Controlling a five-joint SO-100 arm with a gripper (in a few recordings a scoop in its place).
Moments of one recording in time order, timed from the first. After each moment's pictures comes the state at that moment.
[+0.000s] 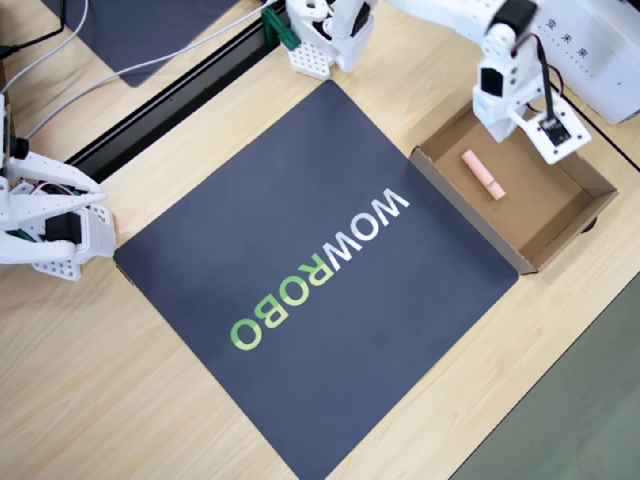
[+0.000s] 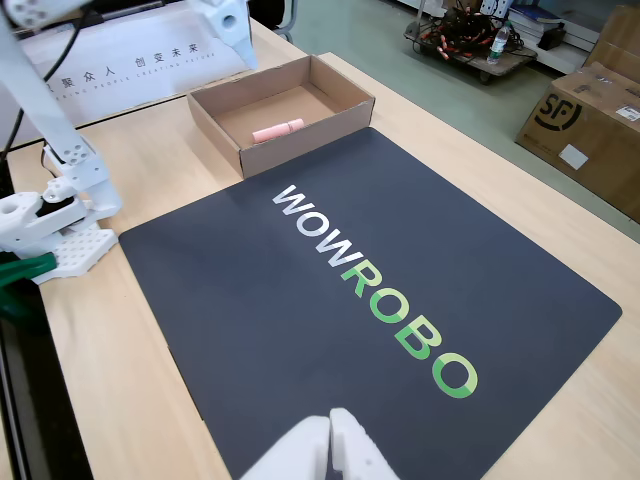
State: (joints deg) arm -8.2 96.7 83.0 73.8 -68.3
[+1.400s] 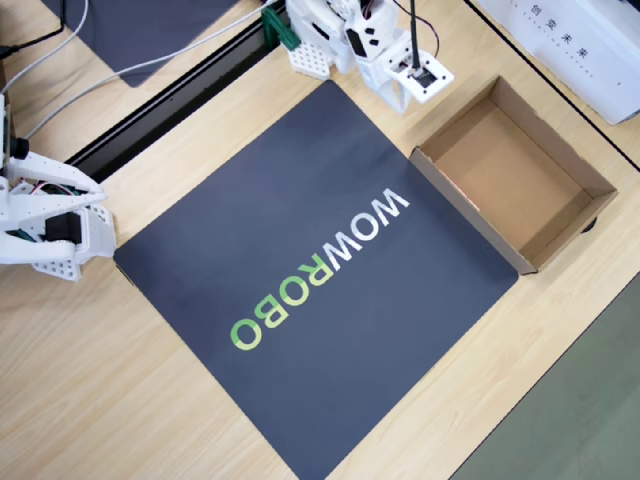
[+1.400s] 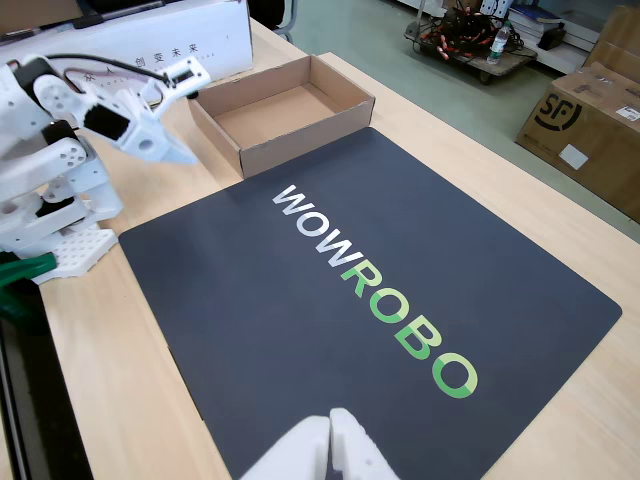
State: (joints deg) arm -1.9 186.6 172.1 67.7 -81.4
